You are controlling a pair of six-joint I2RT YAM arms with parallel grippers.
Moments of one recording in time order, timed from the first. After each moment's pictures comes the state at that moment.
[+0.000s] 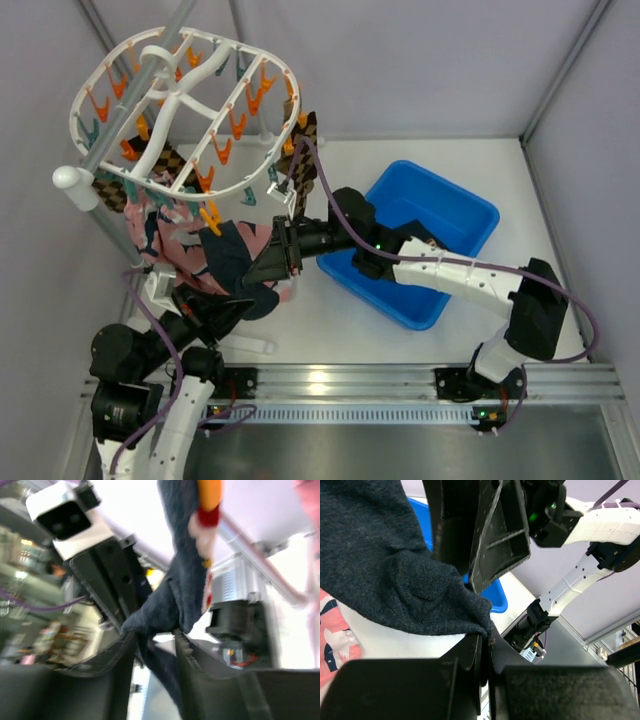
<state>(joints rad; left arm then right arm) -0.16 0.12 0.84 -0.63 0.70 -0.60 1.06 1.59 1.29 0.39 -0.75 0.95</state>
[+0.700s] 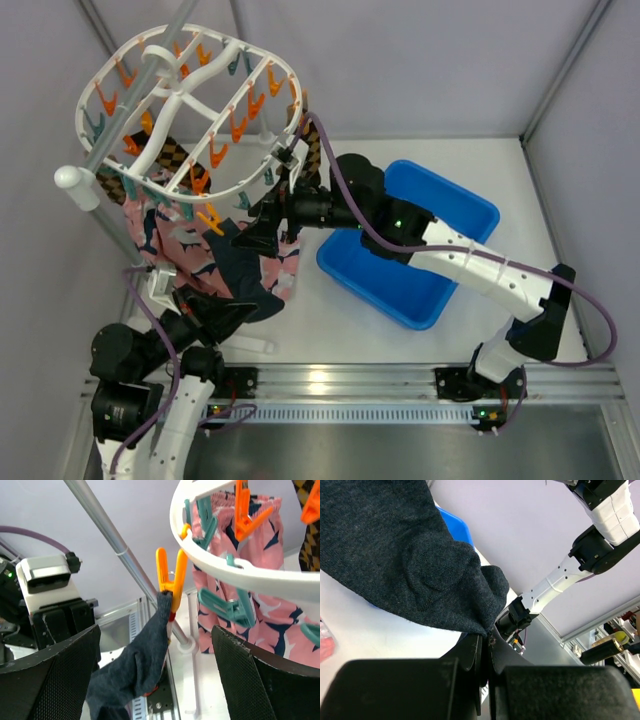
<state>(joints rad) -0.16 0.12 0.84 -0.63 0.74 -0.71 1.09 1.57 1.68 -0.14 -0.37 0.39</state>
